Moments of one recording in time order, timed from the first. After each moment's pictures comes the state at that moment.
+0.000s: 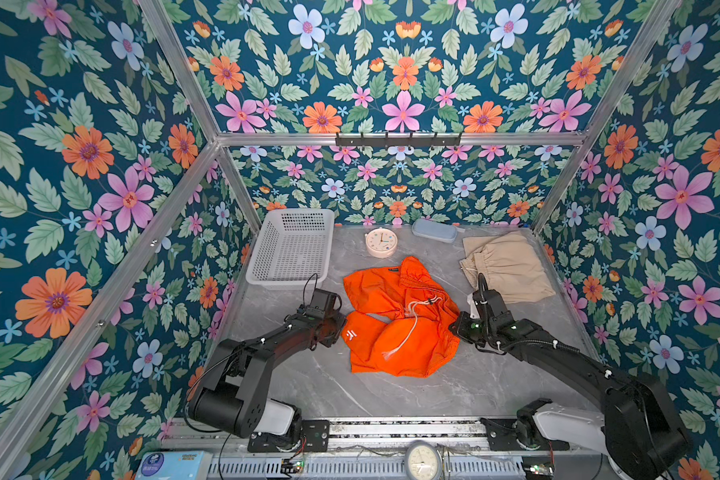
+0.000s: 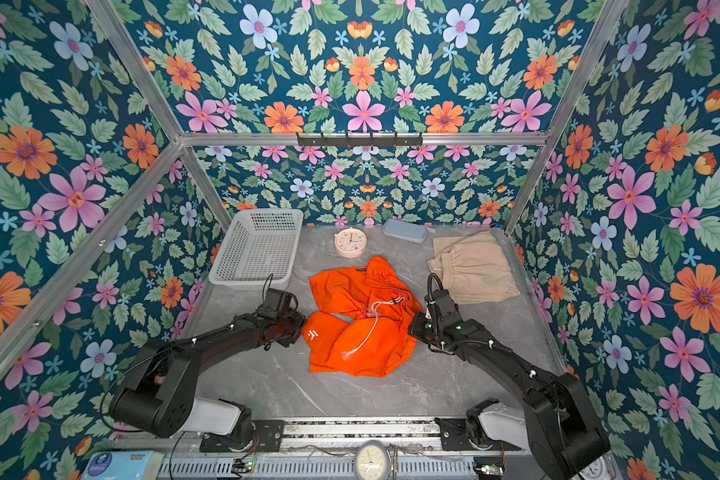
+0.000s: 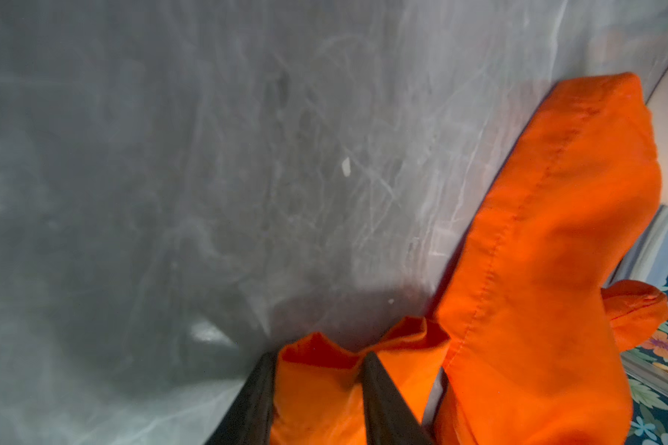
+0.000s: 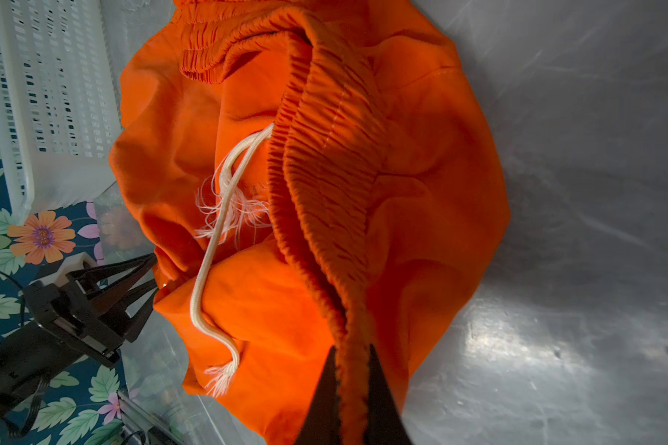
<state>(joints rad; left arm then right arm) -0.36 1.46 0.62 -0.22 0.08 -1.33 0.43 1.19 0.61 -0.31 -0.23 0.84</state>
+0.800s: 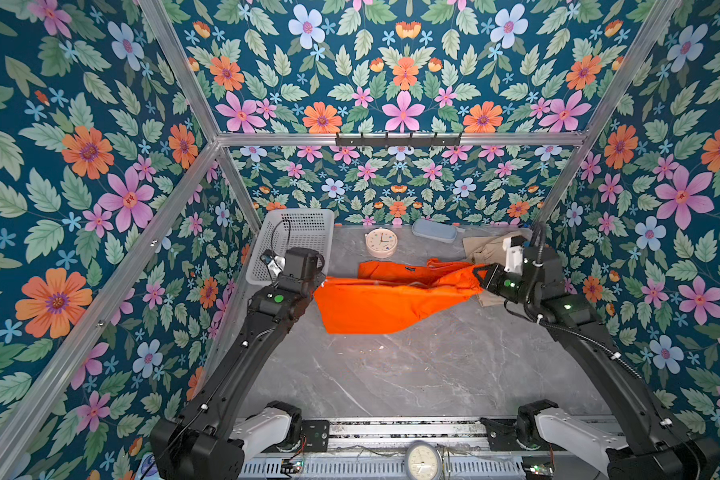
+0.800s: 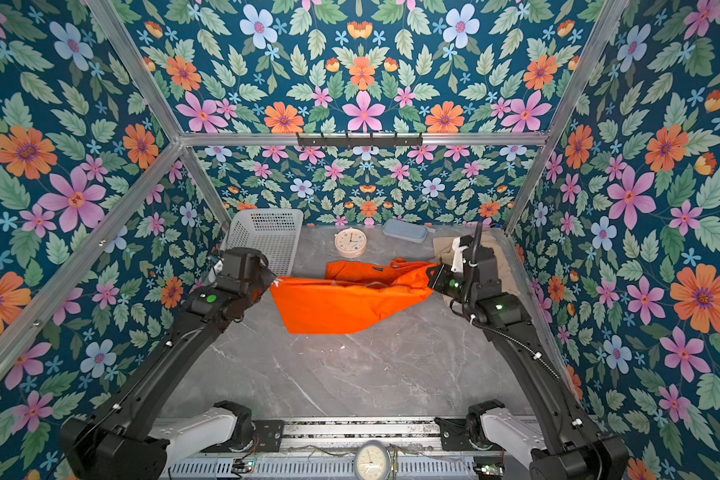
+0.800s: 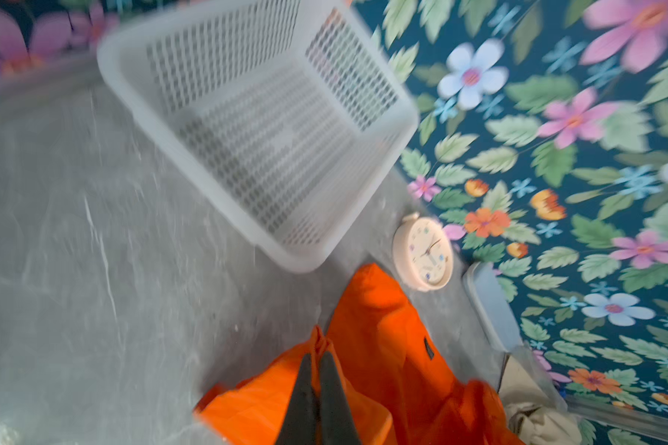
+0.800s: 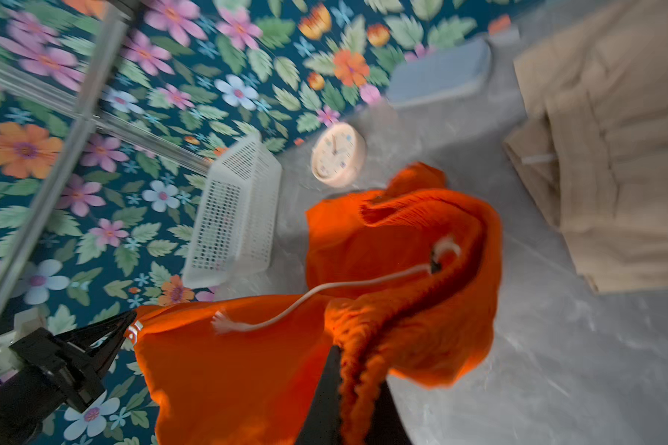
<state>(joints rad) -0.36 1.12 1.20 -0.73 -0.44 -0.97 0.24 1.05 1.17 -0.55 -0.26 0.61</state>
